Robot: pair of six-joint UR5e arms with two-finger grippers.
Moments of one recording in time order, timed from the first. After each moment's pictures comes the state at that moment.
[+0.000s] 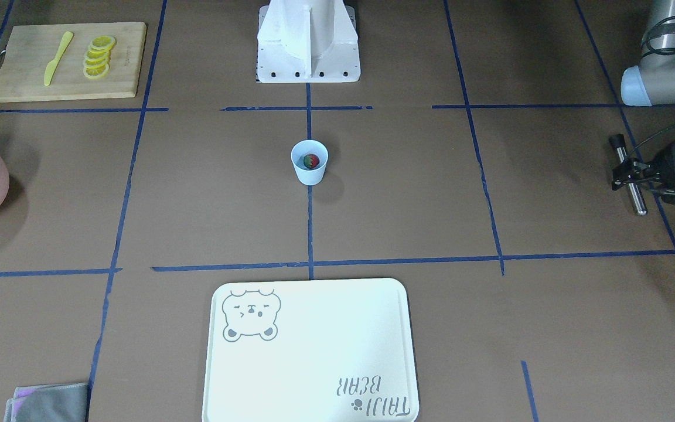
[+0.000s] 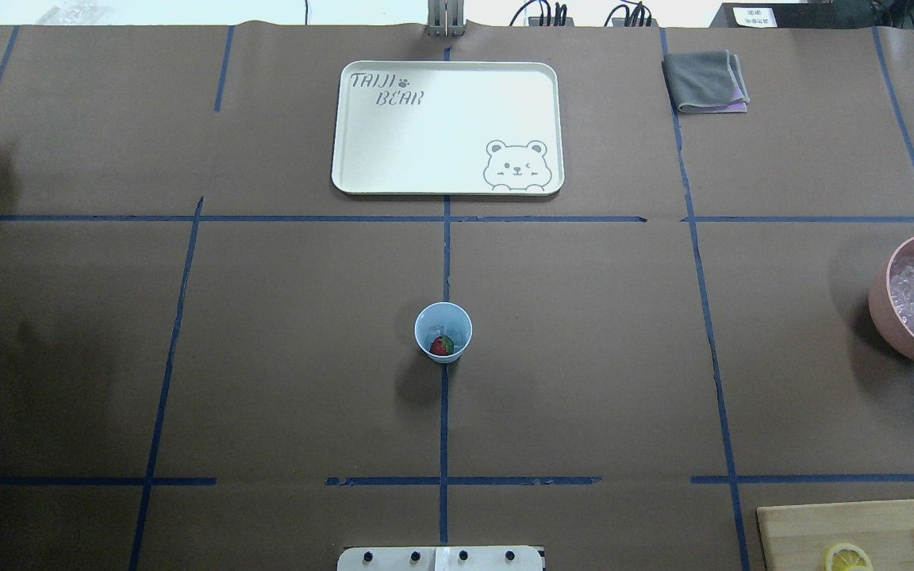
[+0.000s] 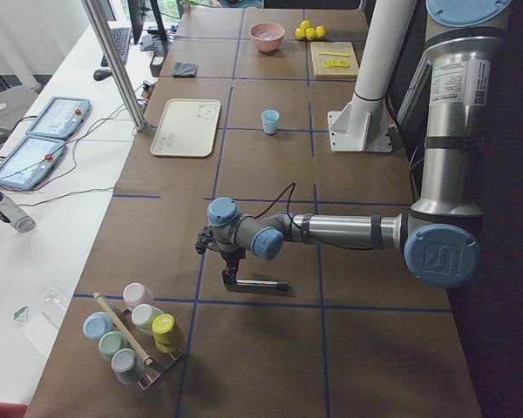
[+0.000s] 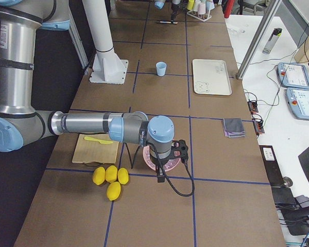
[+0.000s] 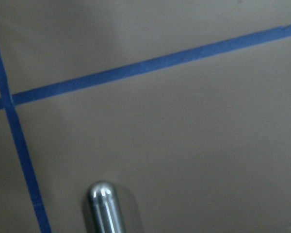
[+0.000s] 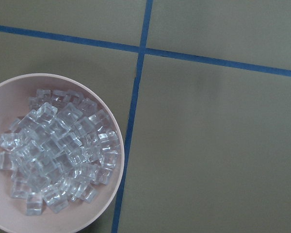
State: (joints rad) left arm -1.13 -1.56 -1.49 -1.97 -2.25 -0.30; right arm 1.65 -1.73 1.80 -1.69 2.31 -0.23
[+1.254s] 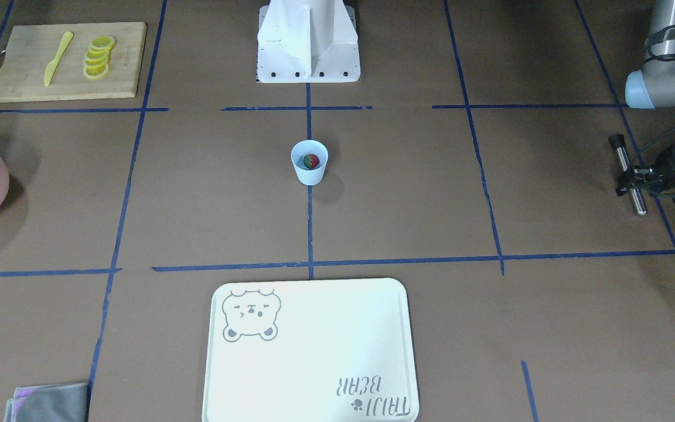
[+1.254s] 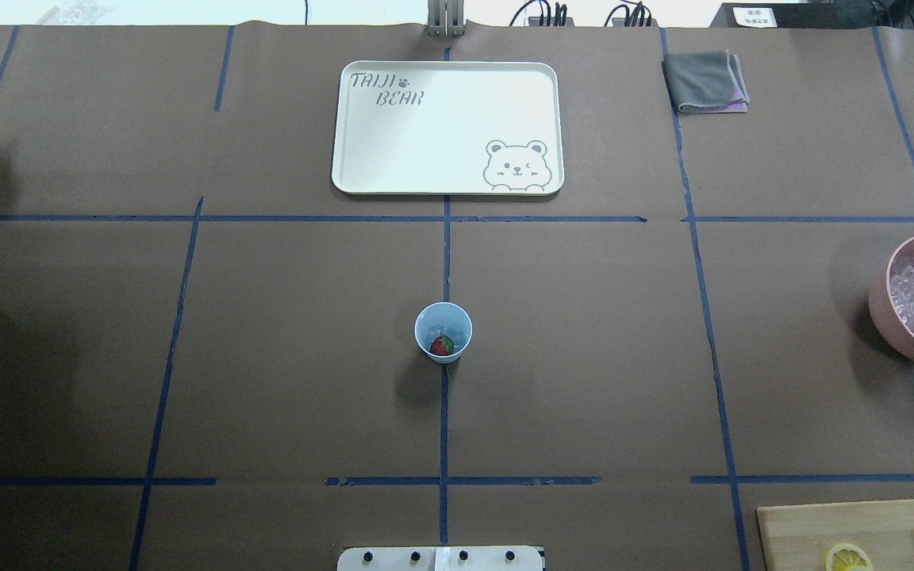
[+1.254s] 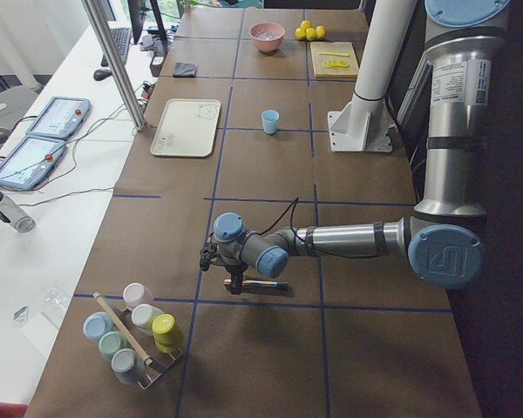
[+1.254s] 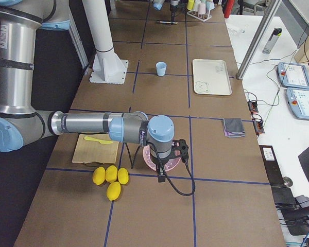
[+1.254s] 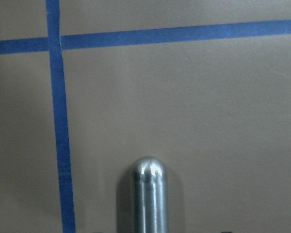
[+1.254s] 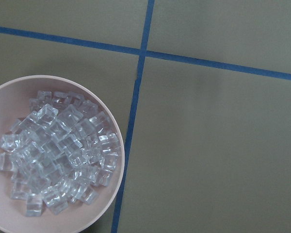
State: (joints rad) left arm -1.12 -1.55 -1.40 -2.13 -2.25 -0.51; right arm 1.65 -1.73 1.80 -1.69 2.31 -0.23
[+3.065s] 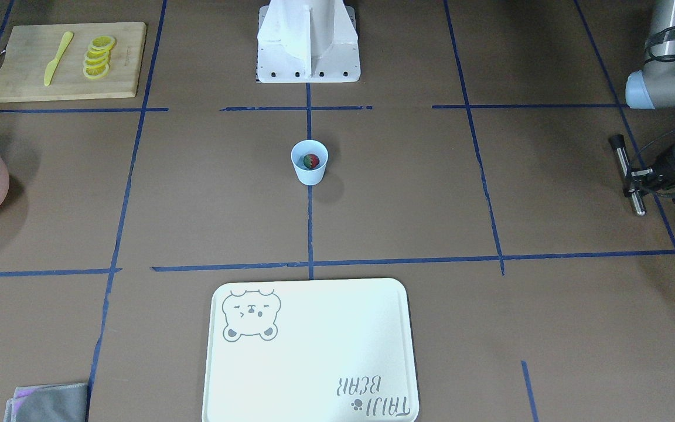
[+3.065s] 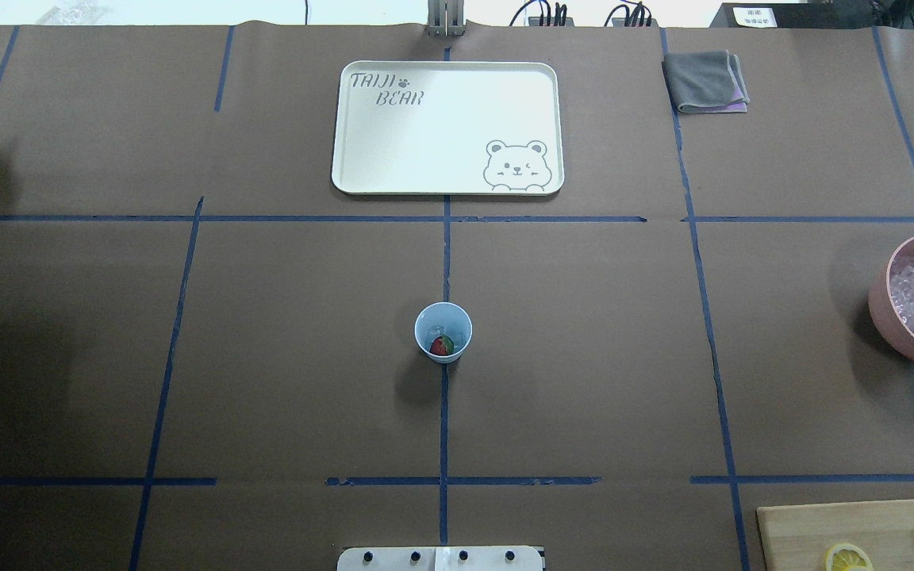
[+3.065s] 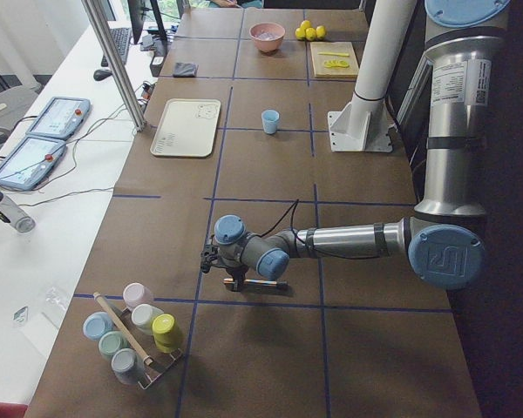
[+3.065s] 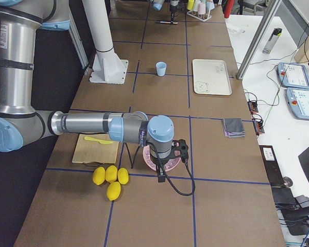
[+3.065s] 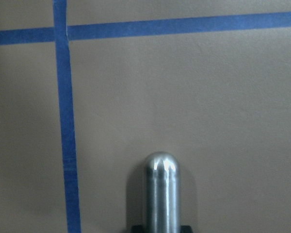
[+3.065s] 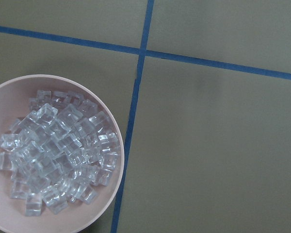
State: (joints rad) left arm -1.12 -1.55 -1.40 -2.15 -2.25 -0.51; right arm 1.65 -1.73 1.80 -1.69 2.31 -0.23
